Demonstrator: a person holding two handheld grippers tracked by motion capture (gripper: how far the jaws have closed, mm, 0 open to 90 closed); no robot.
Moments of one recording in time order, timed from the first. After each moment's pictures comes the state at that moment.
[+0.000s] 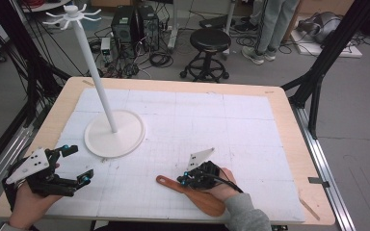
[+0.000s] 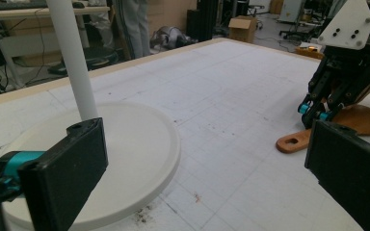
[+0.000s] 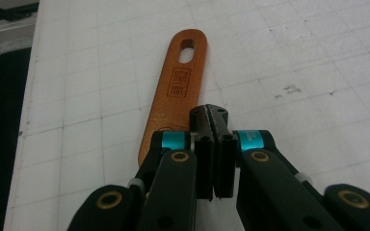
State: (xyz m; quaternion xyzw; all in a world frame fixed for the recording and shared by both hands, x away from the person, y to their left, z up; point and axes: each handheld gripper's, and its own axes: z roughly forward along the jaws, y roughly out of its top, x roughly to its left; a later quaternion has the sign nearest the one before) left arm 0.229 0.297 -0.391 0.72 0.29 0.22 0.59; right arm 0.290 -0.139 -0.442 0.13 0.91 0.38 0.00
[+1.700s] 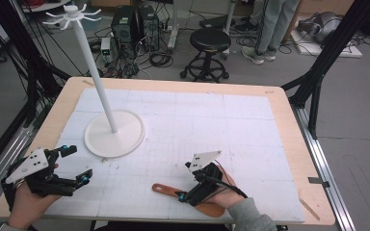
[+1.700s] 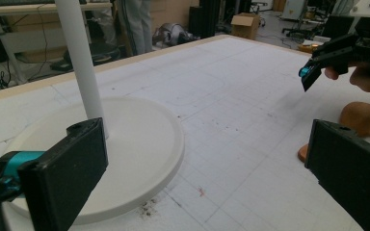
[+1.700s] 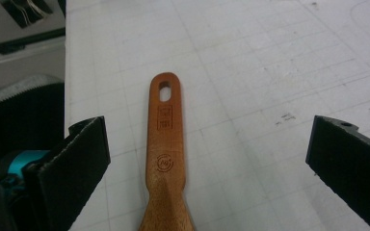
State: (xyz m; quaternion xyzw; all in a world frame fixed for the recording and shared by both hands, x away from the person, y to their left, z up) left arm 0.230 0.300 -0.394 0.72 0.29 0.22 0.58; right arm 0.268 -0.139 -0.418 0.17 0.89 0.42 0.03
